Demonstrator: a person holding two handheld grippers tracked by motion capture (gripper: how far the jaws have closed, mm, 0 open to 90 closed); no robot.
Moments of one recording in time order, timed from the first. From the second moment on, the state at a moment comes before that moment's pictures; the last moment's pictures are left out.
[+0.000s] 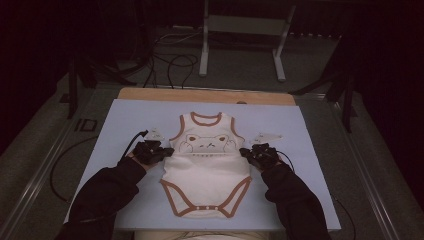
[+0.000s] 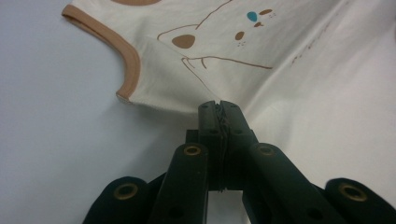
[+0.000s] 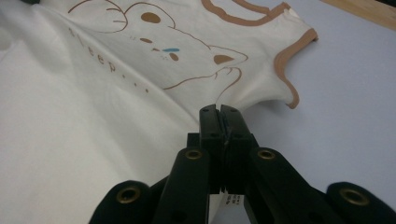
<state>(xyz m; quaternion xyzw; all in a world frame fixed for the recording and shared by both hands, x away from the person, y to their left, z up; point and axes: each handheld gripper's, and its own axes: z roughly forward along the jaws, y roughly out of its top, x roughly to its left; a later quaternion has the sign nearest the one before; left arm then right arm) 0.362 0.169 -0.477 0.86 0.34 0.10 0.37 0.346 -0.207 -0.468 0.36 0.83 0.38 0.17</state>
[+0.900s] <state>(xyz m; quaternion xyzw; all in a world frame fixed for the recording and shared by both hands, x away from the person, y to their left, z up) 0.311 0.168 -0.464 0.88 0.28 0.09 0.36 0.295 -0.214 -0.462 0.33 0.85 0.39 0.16</state>
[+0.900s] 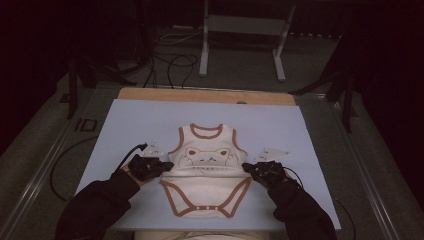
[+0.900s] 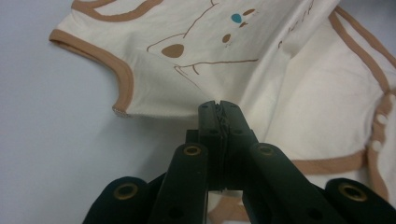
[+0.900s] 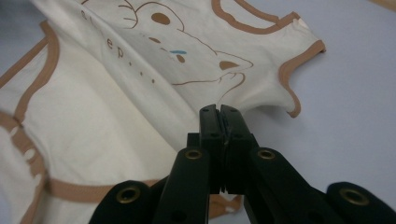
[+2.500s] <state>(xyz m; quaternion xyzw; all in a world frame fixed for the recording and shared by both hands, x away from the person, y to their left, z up) 0.257 0.162 -0.505 0.91 0.26 0.02 0.33 0.236 -0.226 -0.506 0.33 0.87 0.35 0.10</state>
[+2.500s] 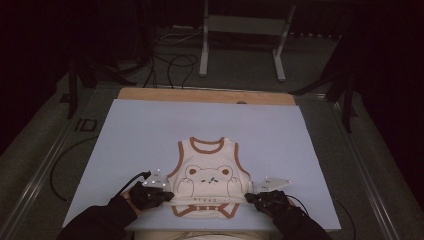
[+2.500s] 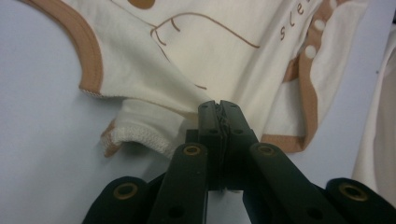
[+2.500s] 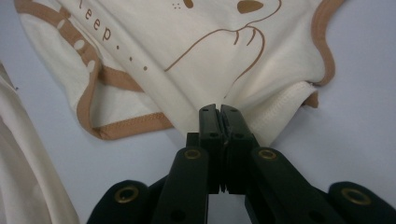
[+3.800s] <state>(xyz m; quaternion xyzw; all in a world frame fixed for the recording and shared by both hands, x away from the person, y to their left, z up) 0.252 0.165 -0.485 0.91 0.25 0.04 0.32 0.236 -0.232 -0.489 0.33 0.85 0.40 0.10</state>
